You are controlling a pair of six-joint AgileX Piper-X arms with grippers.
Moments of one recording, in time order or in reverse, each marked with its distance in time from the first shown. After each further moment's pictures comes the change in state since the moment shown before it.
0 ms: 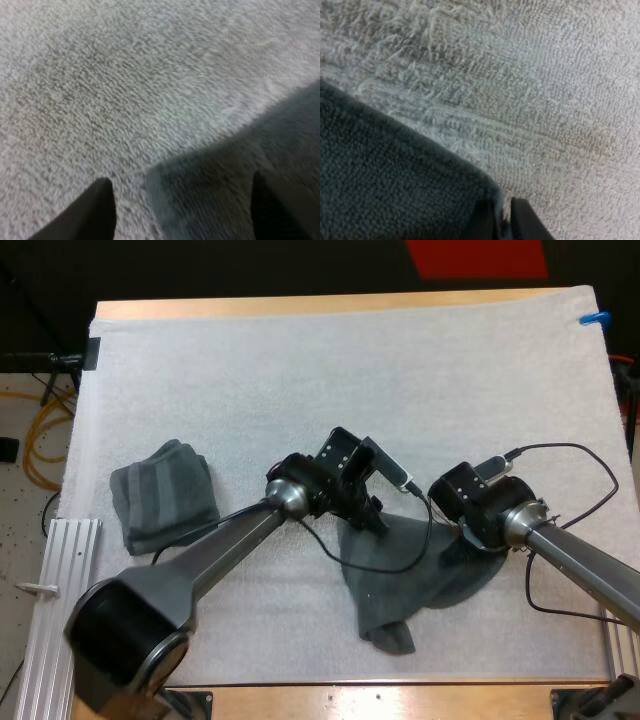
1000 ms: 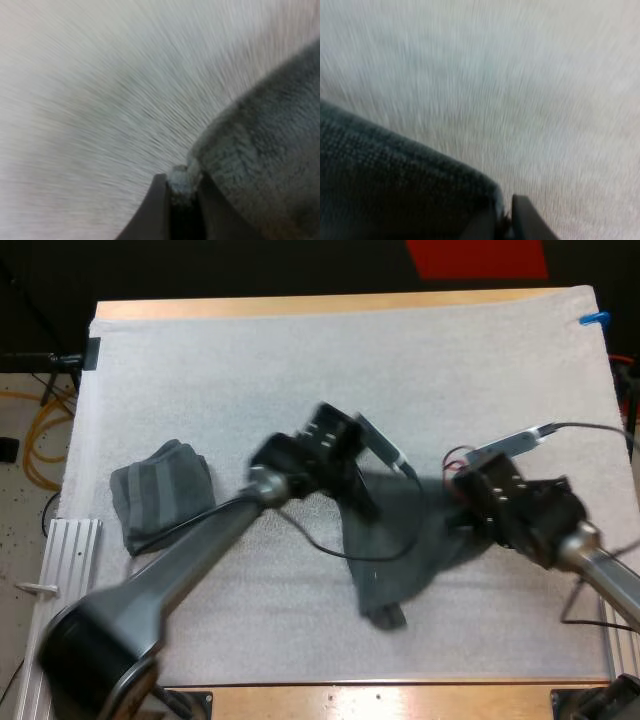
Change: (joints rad) left arm 0.064 -0.191 -0.083 0.125 0.000 0.052; right arm 0.000 -0.329 -0.026 -0.109 0.069 0.000
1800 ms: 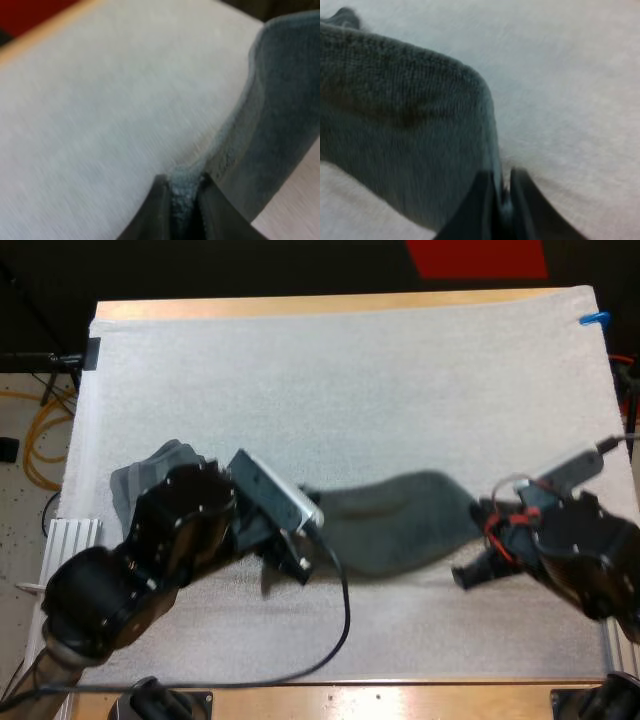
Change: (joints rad) left arm -0.112 -0.658 -0.002 0.266 0.068 -0.167; right arm 0.296 -0.364 -0.240 0.239 -0.234 0.112
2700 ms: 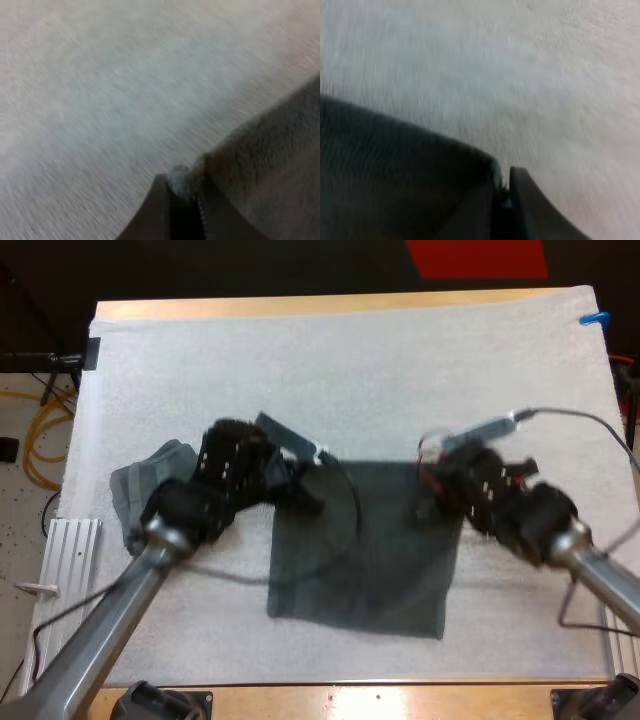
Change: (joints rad) left arm 0.292 0.351 0.252 -0.378 0.032 0.060; right arm -0.249 0.456 0.187 -0.411 0.112 -0.098
